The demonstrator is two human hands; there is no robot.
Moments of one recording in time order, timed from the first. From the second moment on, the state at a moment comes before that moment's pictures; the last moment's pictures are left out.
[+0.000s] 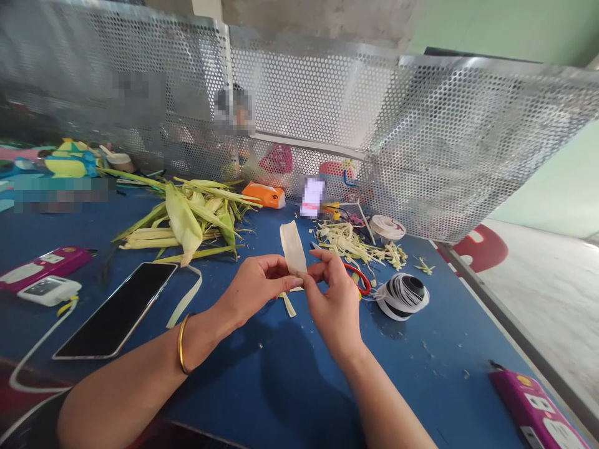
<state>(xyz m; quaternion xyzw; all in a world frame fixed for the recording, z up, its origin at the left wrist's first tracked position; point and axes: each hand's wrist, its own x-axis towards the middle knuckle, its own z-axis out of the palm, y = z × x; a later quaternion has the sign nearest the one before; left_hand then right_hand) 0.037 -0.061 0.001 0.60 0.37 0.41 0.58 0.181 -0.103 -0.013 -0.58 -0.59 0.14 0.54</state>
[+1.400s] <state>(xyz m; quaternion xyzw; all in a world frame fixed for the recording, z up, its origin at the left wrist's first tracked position) 0.043 -0.065 -0.012 0.61 0.35 0.50 0.51 0.180 -0.100 -0.013 -0.49 -0.52 0.24 0.65</state>
